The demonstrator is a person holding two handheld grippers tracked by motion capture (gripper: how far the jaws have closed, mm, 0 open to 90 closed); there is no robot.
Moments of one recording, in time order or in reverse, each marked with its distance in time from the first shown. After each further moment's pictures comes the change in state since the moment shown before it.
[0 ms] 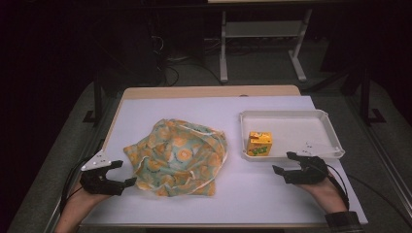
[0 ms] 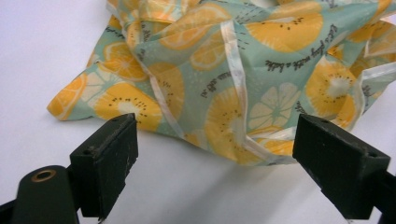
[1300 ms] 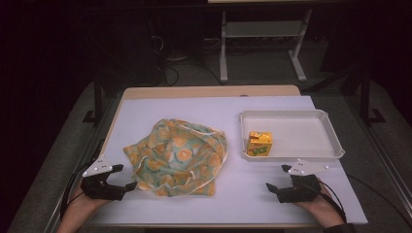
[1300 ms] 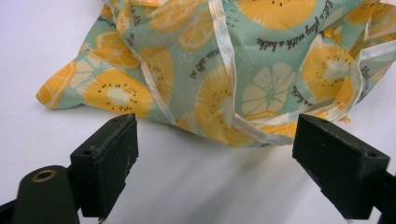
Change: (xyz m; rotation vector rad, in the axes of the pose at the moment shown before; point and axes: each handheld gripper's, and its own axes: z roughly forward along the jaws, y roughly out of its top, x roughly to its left) left arm -0.007 -0.012 0.001 0.009 0.019 0.012; right arm 0.032 -0.030 0.009 0.004 0.017 -0.066
